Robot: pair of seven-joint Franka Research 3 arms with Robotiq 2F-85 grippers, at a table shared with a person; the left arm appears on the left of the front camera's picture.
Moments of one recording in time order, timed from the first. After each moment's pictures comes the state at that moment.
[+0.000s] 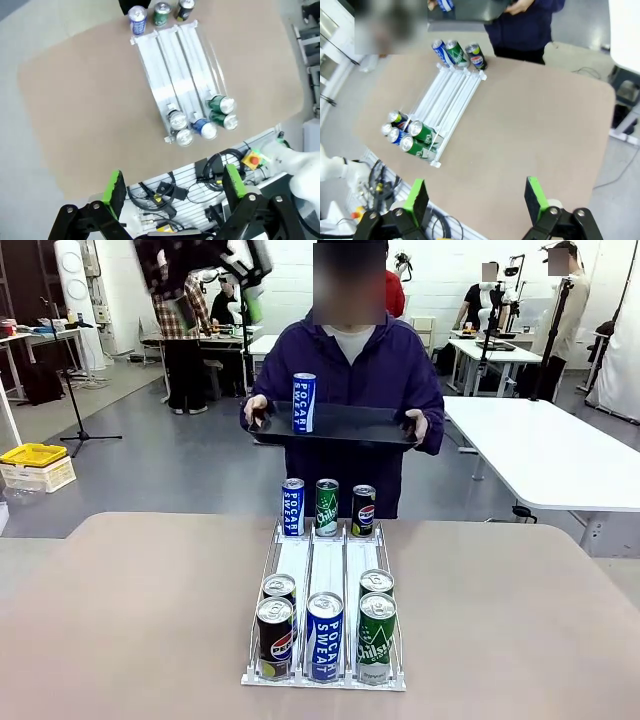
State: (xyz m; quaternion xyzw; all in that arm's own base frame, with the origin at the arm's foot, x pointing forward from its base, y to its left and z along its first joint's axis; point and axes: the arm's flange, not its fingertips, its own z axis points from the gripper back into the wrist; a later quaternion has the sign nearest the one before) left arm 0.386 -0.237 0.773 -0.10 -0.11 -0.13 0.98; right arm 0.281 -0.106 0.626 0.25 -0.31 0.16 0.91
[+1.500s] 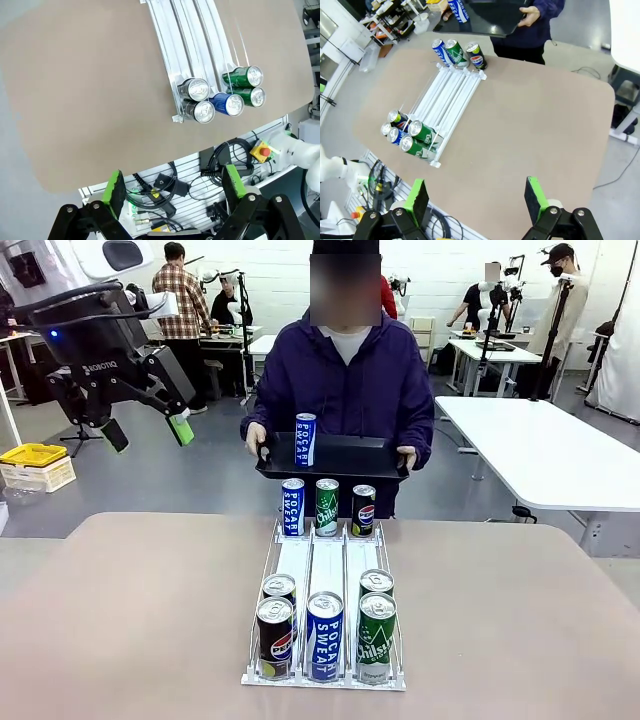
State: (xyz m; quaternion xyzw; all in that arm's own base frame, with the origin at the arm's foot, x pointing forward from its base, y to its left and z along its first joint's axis) left arm 0.325 -0.173 0.658 -0.12 -0.09 -0.10 0.98; right arm 0.281 -0.106 0.626 0.25 -0.31 0.16 0.91
